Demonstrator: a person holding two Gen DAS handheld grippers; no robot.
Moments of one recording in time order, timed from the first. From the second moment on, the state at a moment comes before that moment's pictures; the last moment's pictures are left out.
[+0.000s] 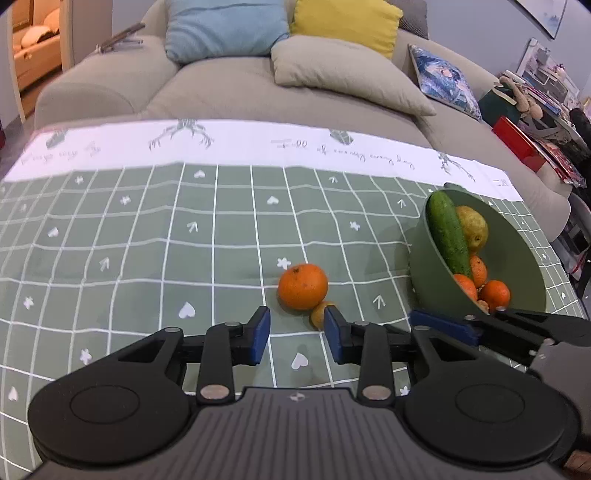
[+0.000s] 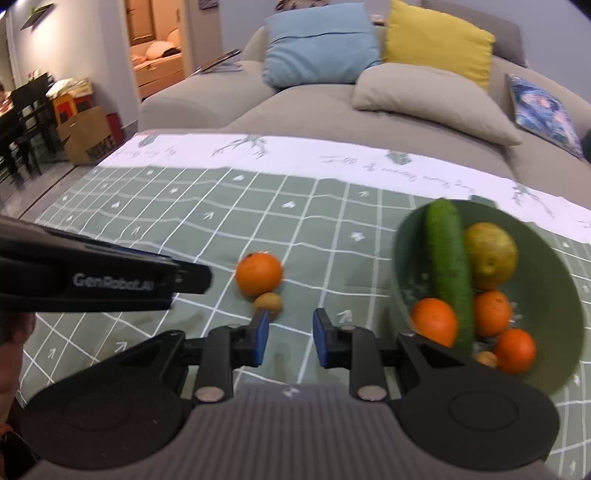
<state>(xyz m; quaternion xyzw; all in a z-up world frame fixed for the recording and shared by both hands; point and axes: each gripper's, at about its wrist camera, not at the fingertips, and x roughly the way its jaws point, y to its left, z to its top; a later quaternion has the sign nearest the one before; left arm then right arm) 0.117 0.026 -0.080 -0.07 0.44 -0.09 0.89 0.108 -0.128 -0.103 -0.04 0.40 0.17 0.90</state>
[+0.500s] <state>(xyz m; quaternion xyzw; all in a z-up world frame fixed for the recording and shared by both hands) 0.135 0.045 -0.112 -0.08 0.47 -0.06 0.88 0.153 -0.093 -0.146 -0.08 0.41 0.21 0.88</state>
